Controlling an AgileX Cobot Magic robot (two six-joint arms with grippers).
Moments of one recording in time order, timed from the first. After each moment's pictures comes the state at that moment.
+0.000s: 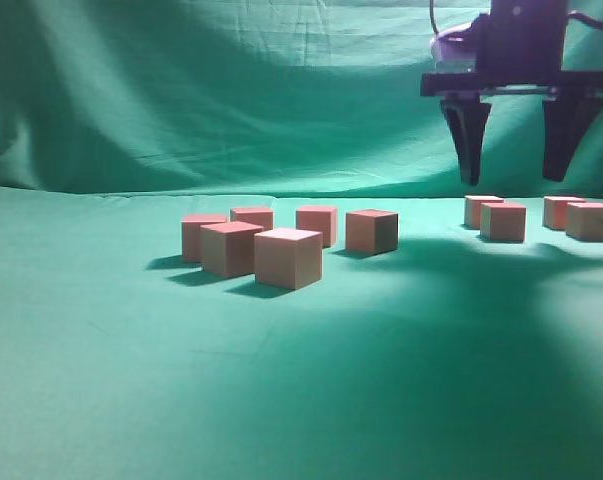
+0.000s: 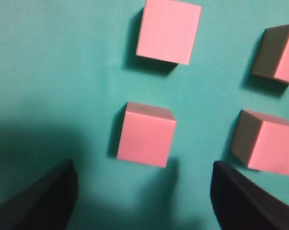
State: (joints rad) left arm -0.01 -0.01 0.02 -0.12 0.36 -0.08; right arm 0.33 2.12 -1.80 -0.04 1.22 0.13
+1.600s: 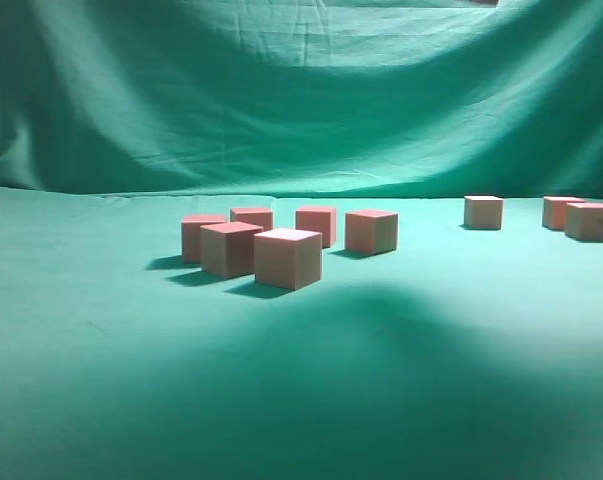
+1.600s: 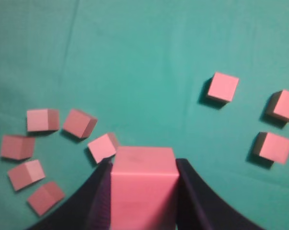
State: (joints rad) left arm -0.01 -0.01 0.02 -0.12 0.36 -0.08; right arm 0.34 1.83 -1.83 0.16 1.24 0.00
